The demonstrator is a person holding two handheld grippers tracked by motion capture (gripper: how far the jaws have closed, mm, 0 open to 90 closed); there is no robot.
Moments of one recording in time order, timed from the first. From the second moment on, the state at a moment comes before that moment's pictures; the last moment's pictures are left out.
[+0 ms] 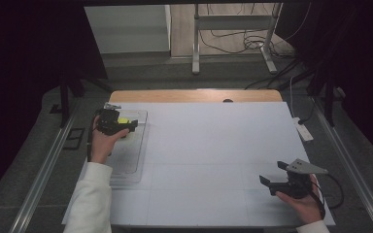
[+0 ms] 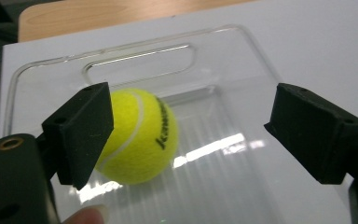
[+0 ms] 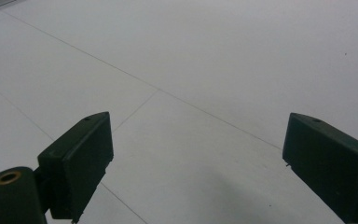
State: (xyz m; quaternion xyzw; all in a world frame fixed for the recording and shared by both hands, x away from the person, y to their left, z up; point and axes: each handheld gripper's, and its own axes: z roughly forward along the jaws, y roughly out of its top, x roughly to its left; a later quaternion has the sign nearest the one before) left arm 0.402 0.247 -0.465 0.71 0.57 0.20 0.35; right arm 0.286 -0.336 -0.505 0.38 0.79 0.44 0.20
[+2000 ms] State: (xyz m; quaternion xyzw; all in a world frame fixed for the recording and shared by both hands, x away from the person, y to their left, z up) left arm 0.265 0.225 -0.487 0.75 0.45 0.17 0.46; right arm 0.286 -0.331 -0.502 0.37 0.79 0.43 0.21
